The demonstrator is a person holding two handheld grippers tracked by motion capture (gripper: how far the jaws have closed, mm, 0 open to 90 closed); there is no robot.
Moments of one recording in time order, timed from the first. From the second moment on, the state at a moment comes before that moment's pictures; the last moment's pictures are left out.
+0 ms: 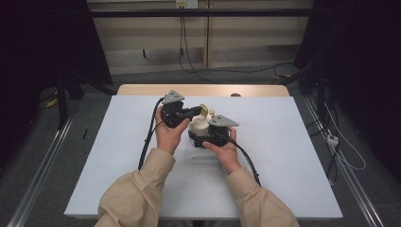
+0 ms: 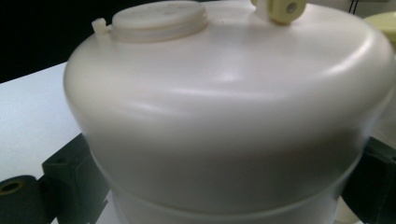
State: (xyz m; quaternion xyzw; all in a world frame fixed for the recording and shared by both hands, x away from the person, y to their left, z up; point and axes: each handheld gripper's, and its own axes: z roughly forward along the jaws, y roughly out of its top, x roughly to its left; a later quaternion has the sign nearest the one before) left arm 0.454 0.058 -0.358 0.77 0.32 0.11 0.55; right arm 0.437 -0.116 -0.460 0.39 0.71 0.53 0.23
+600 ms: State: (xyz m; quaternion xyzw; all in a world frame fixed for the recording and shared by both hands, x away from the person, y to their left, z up) left arm 0.456 0.053 -0.362 0.77 0.32 0.10 0.55; right arm 0.437 -0.116 -0.461 0.40 0.71 0.53 0.22
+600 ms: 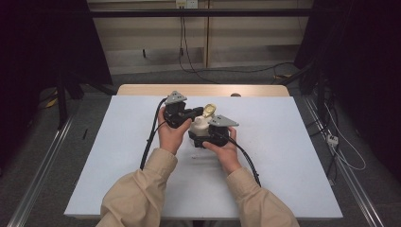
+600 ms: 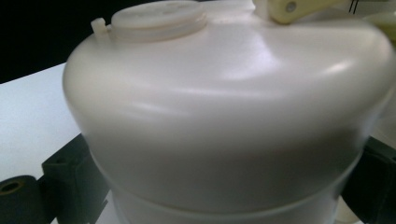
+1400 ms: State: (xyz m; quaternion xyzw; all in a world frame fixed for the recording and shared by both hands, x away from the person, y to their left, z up) left arm 0.450 0.095 -0.375 0.74 0.36 0.10 0.56; right arm 0.434 -0.119 -0.458 0.43 0.71 0.52 0.19
